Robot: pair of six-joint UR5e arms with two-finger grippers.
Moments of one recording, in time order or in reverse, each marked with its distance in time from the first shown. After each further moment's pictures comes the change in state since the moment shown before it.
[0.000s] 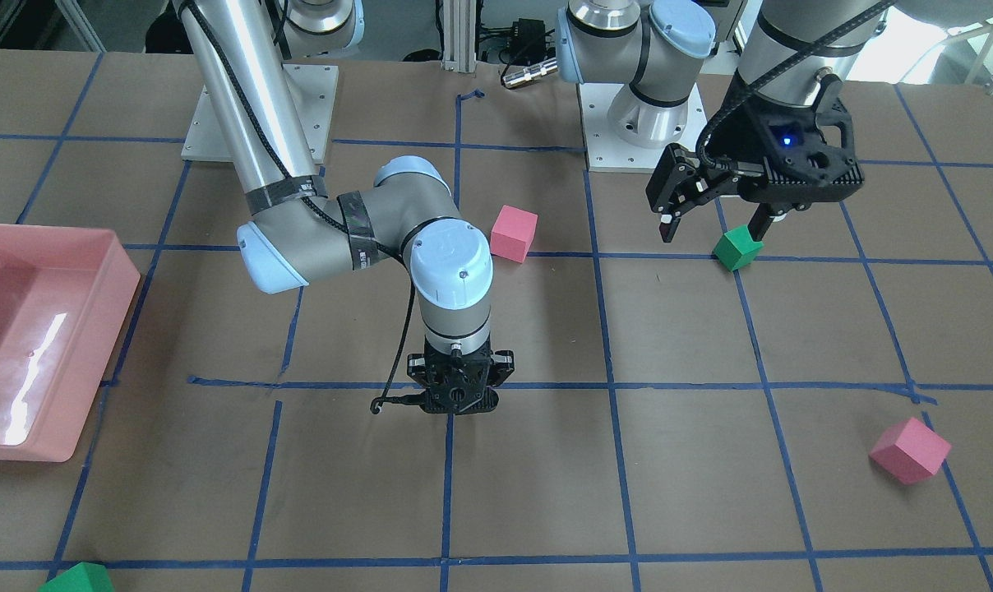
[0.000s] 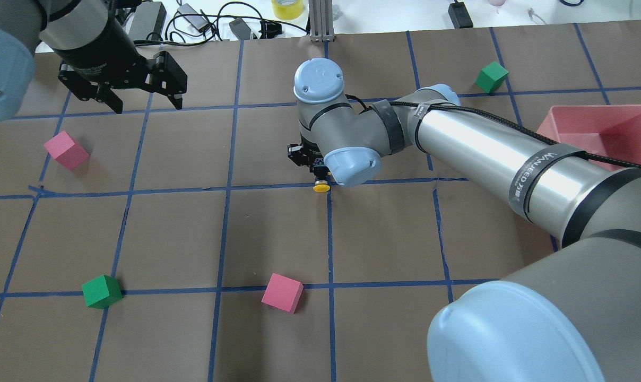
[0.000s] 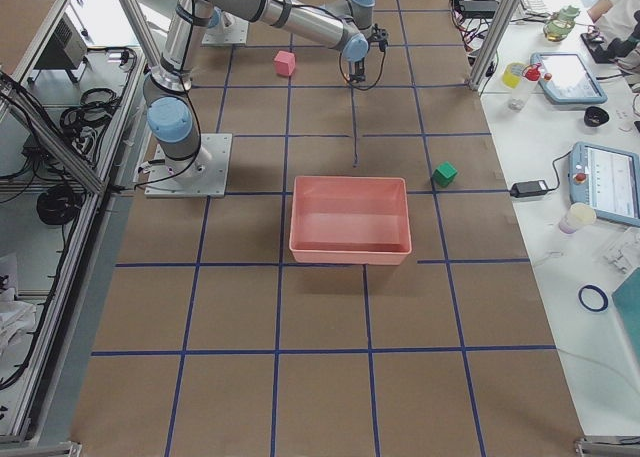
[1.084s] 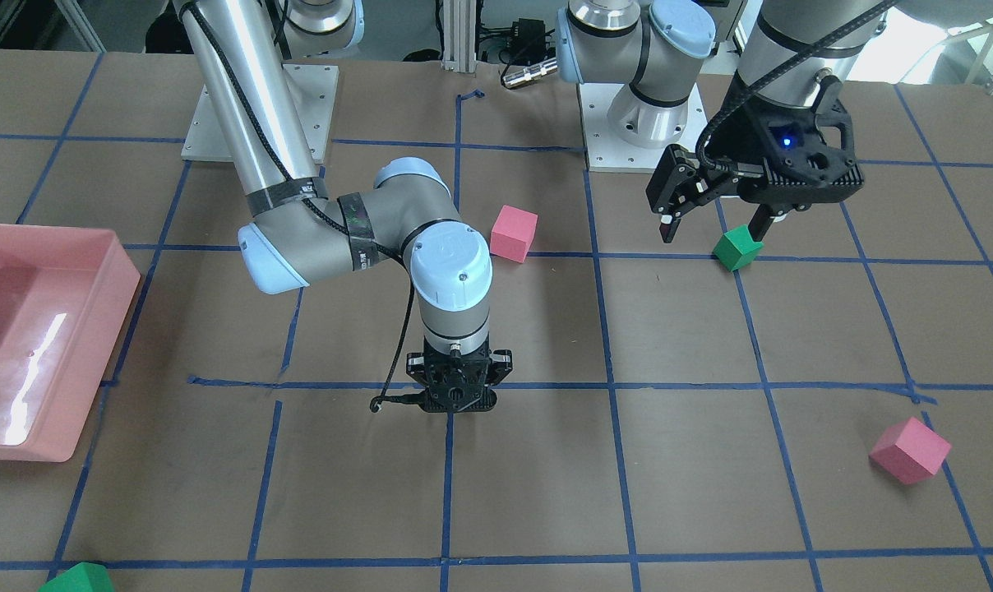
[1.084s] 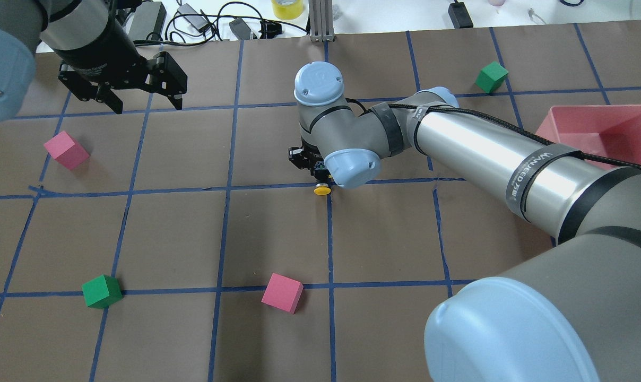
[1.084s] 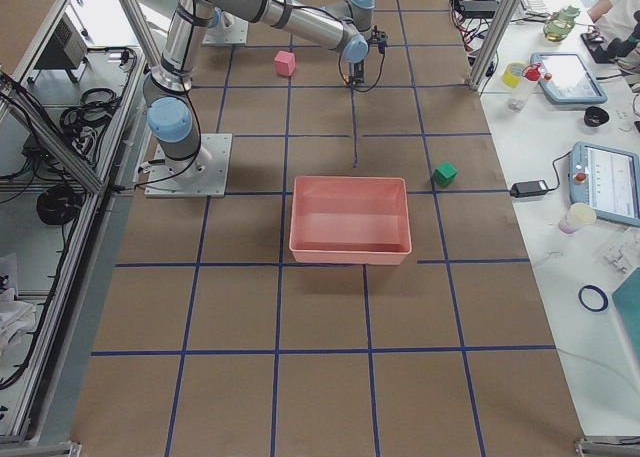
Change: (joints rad) left arm 0.000 -0.001 -0.001 0.000 0.002 0.000; right arm 0.000 -0.002 0.012 0.003 -0.001 0.002
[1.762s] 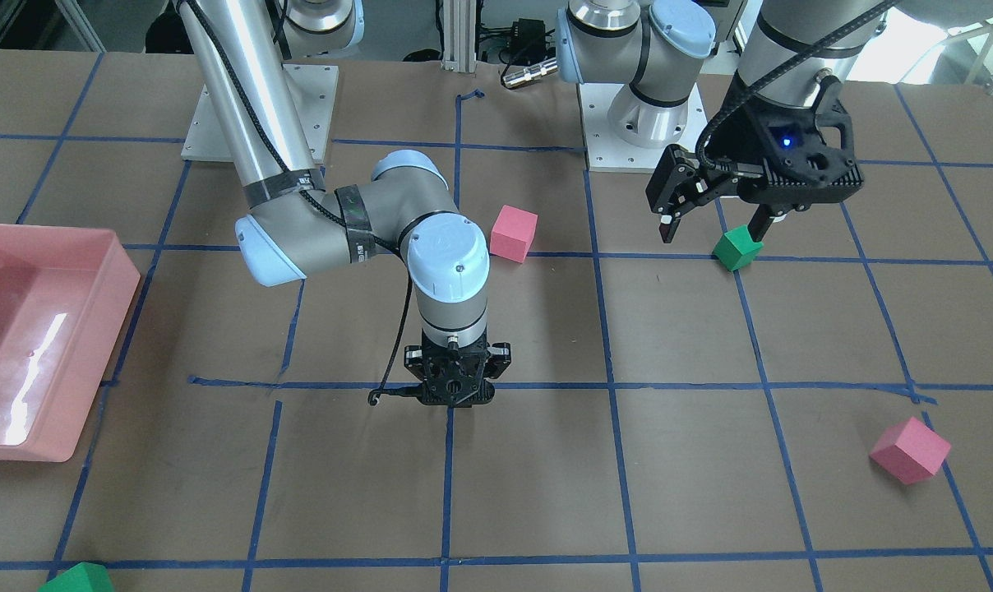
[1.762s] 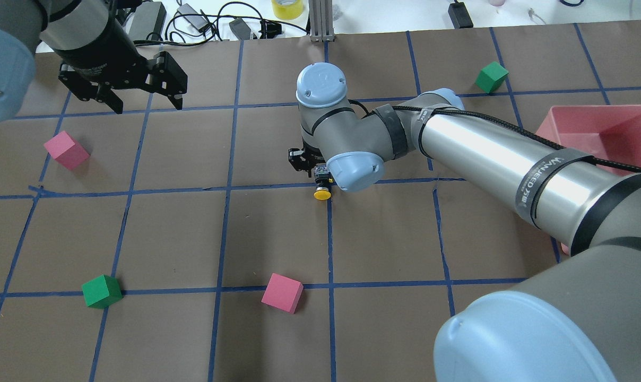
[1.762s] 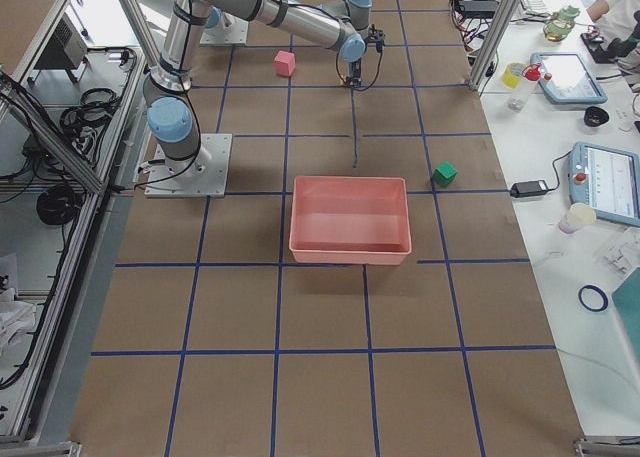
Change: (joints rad) left arm 0.000 0.000 0.001 0.000 -0.002 0.000; right arm 0.000 -0.032 0.020 -0.001 0.002 -0.001
